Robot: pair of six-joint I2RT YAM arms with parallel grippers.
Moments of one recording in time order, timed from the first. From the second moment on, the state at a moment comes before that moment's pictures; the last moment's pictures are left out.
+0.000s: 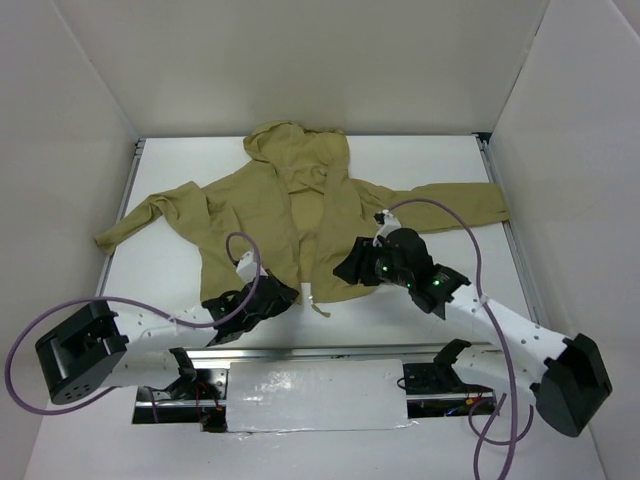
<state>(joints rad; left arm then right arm) -0.95 1.25 0.43 0.13 -0.41 -1.28 0.67 0.96 0.61 -0.16 -0.12 0.69</state>
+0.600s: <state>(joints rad) -0.95 1.10 0.16 0.71 -0.37 -1.21 0.65 1.38 0.57 0.29 -0.49 0.91</state>
